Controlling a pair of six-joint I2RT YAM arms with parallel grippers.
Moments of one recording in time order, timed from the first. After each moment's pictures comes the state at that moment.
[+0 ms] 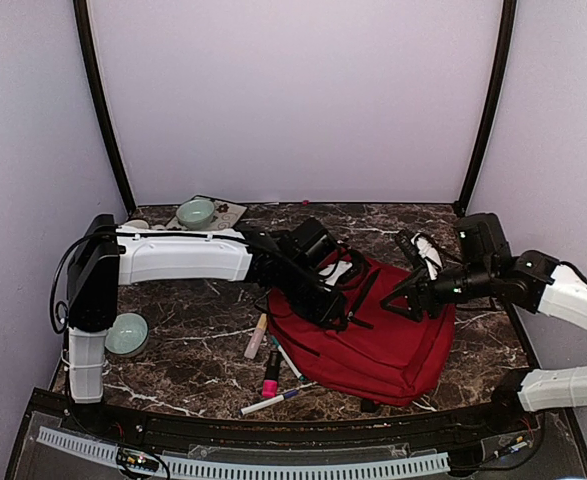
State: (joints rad) left arm -1.03 2.06 1.67 -0.60 0.37 -0.38; right arm 0.64 0.94 0.76 -0.49 -0.40 0.05
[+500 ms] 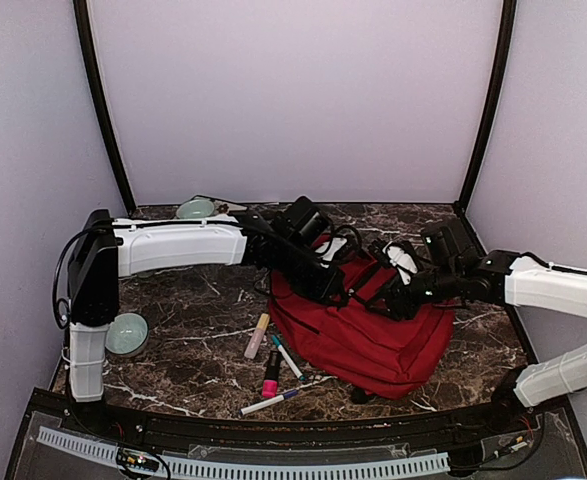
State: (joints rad) left arm -0.97 2.07 1.74 -0.58 0.38 -0.40; right arm 0.67 1.20 0.75 -0.33 -0.33 -0.07
